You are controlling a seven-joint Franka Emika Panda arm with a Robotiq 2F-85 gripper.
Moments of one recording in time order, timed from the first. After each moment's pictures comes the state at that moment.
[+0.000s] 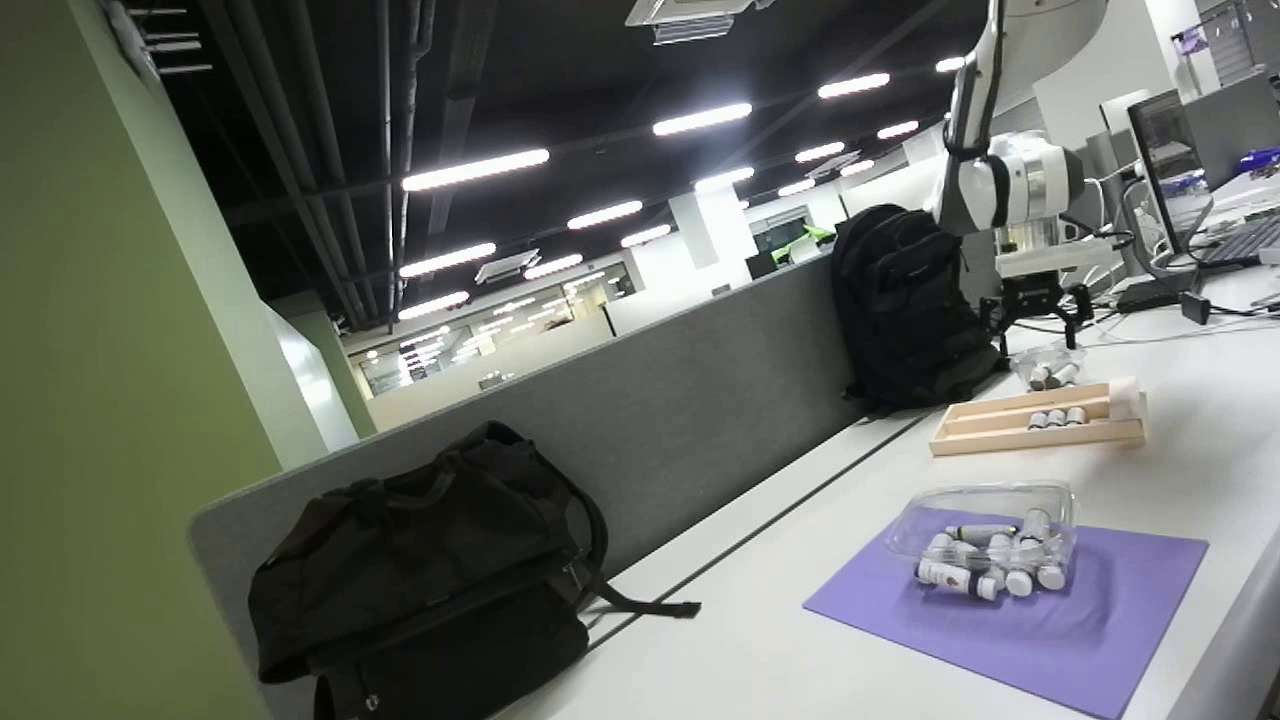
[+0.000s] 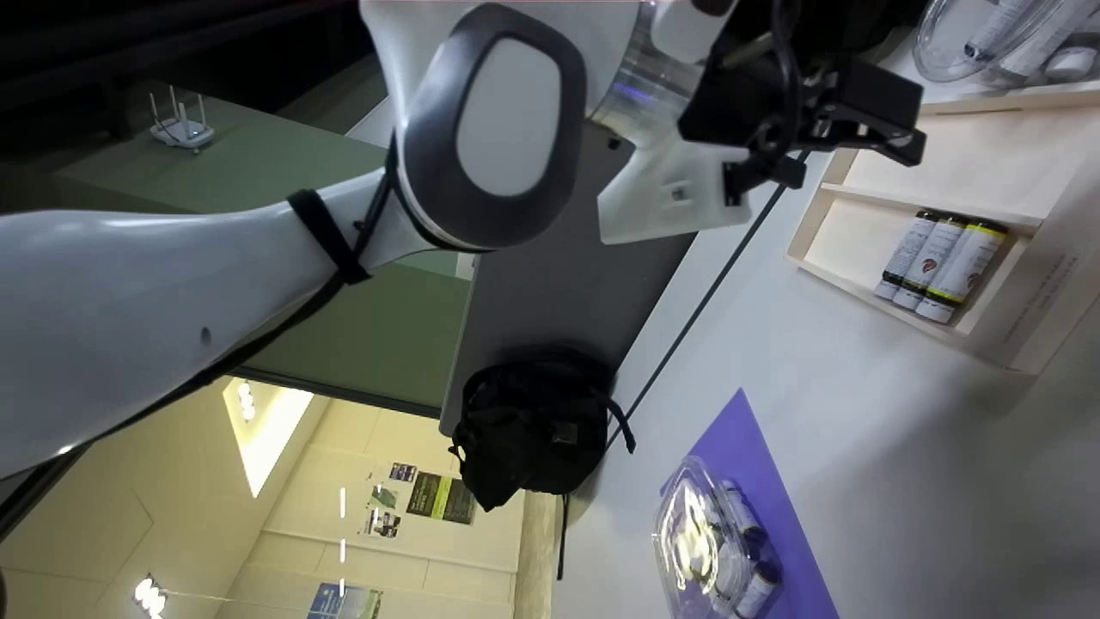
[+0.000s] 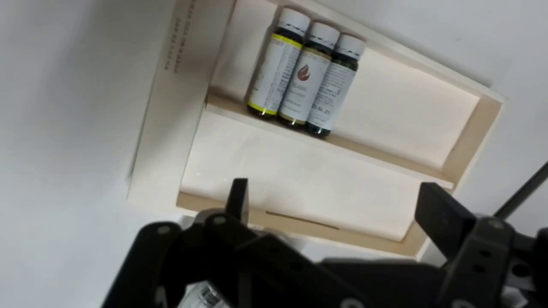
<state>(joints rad) -0.35 0.54 -0.24 -1.94 0.51 2.50 -0.07</state>
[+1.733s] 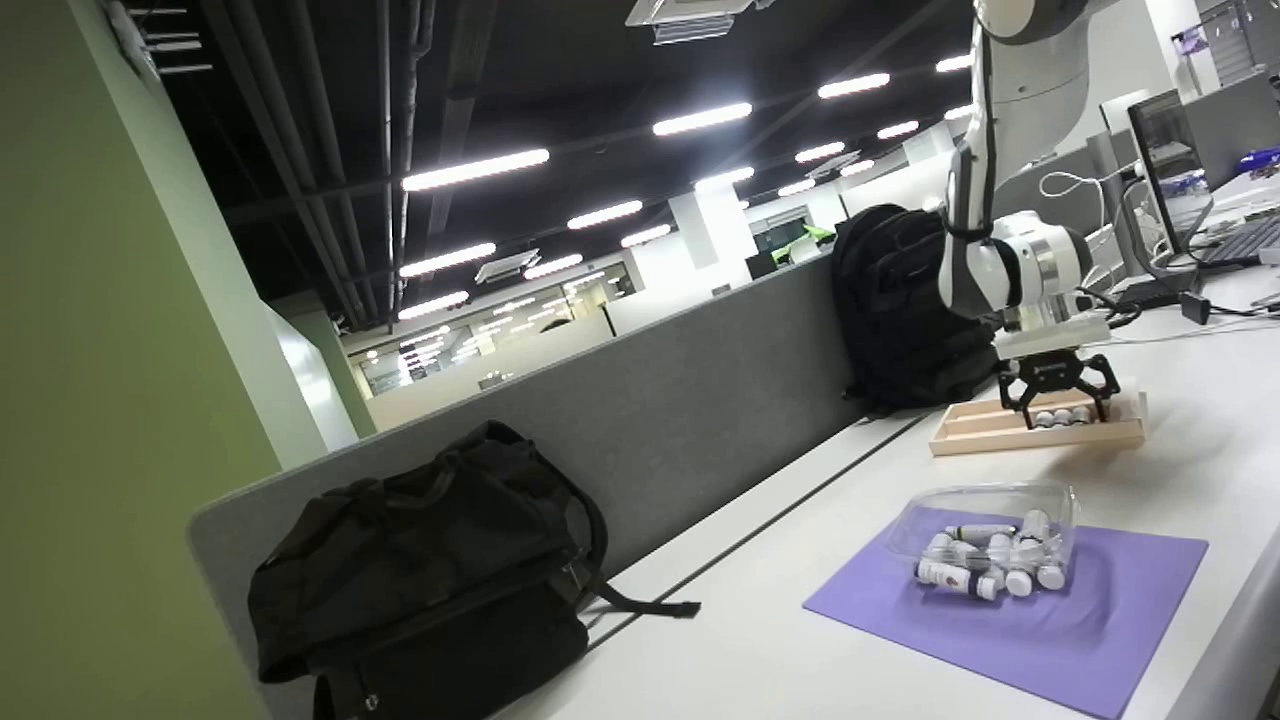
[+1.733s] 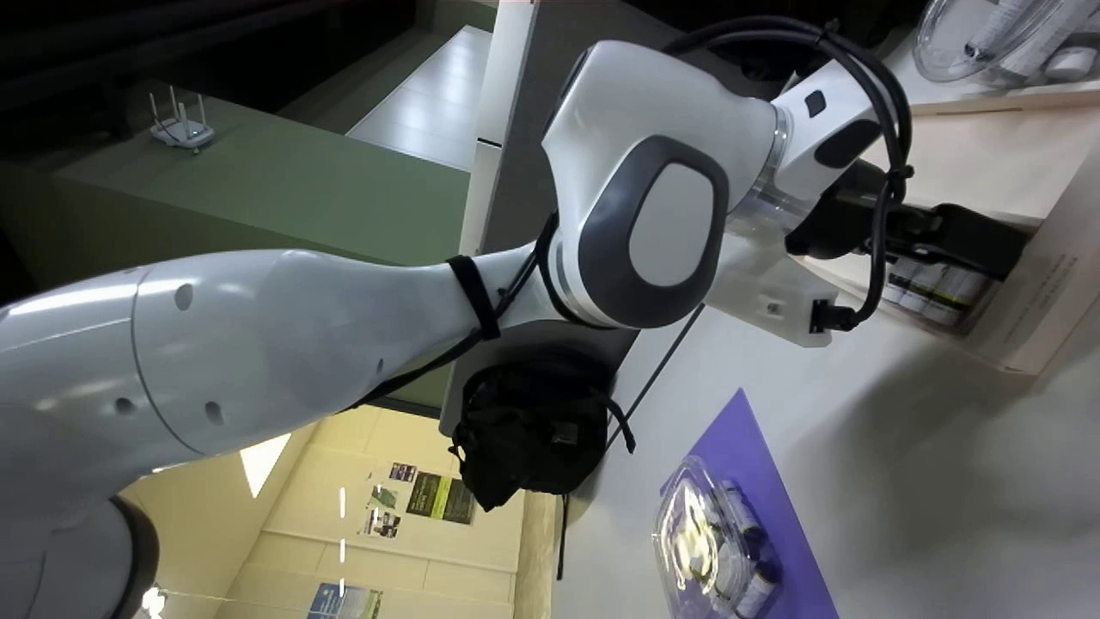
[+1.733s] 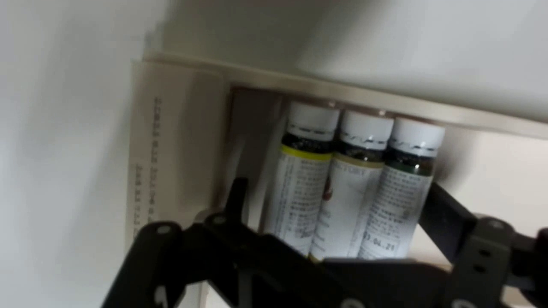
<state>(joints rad) -0.31 0.74 -0.20 -1.93 0.44 2.61 0.24</state>
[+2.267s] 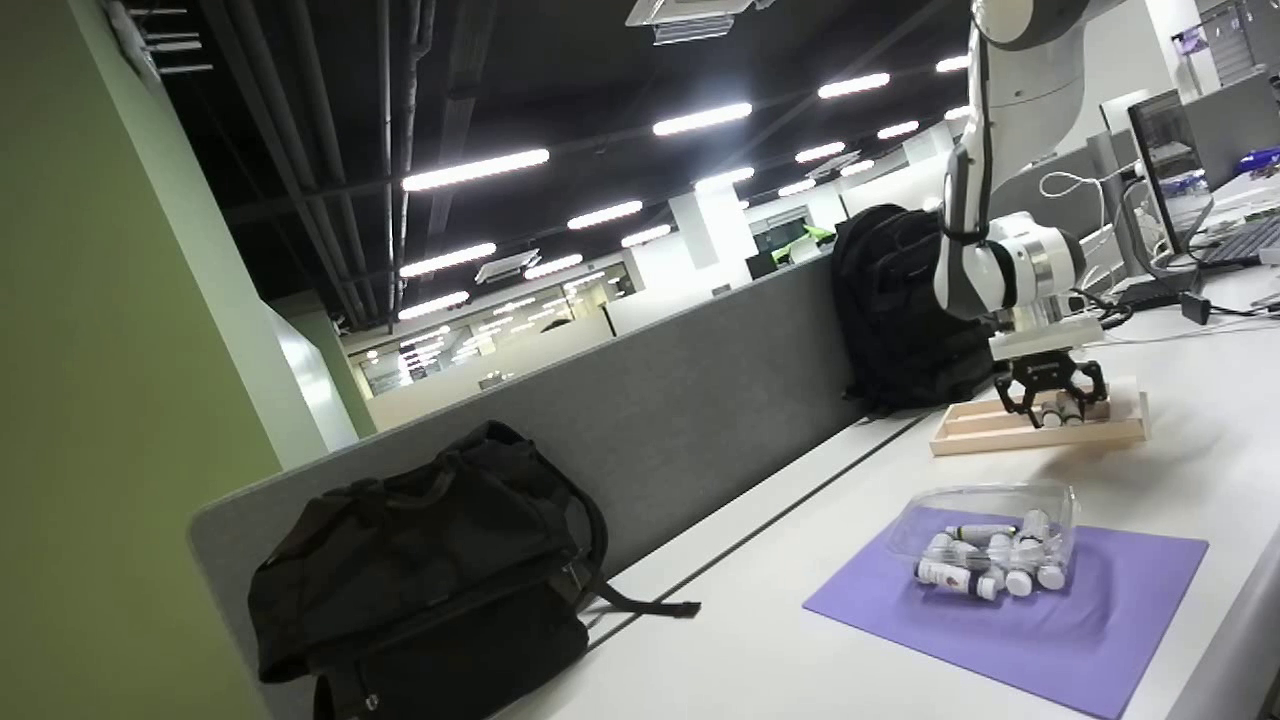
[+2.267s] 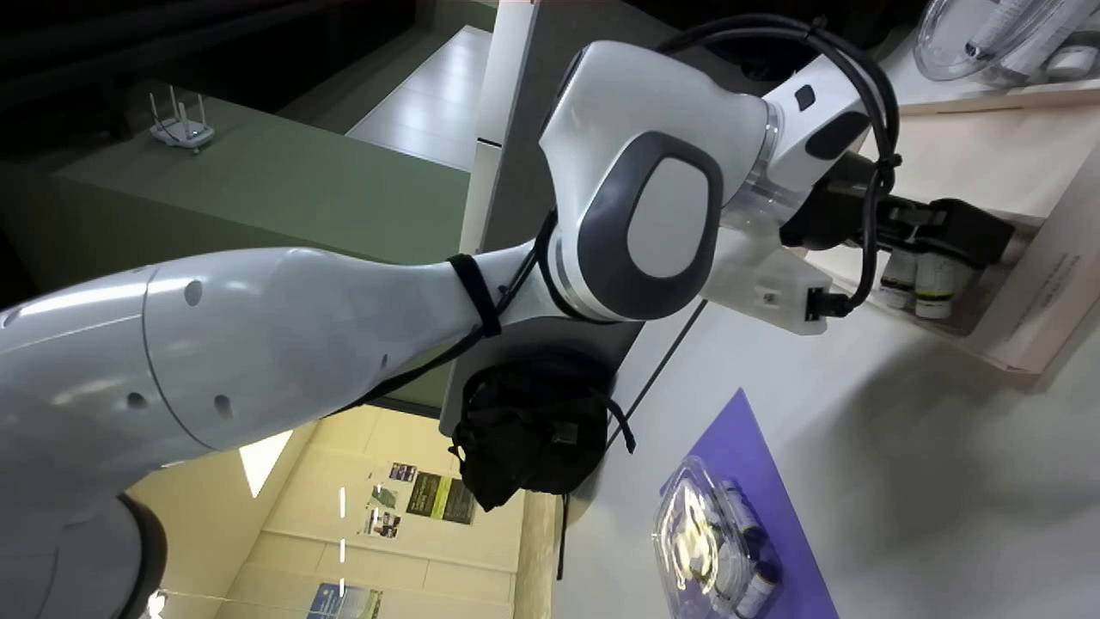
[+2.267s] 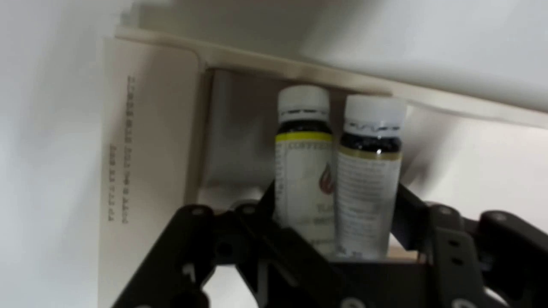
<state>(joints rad) -0.30 0.75 -0.20 -1.91 0.43 2.61 0.24</state>
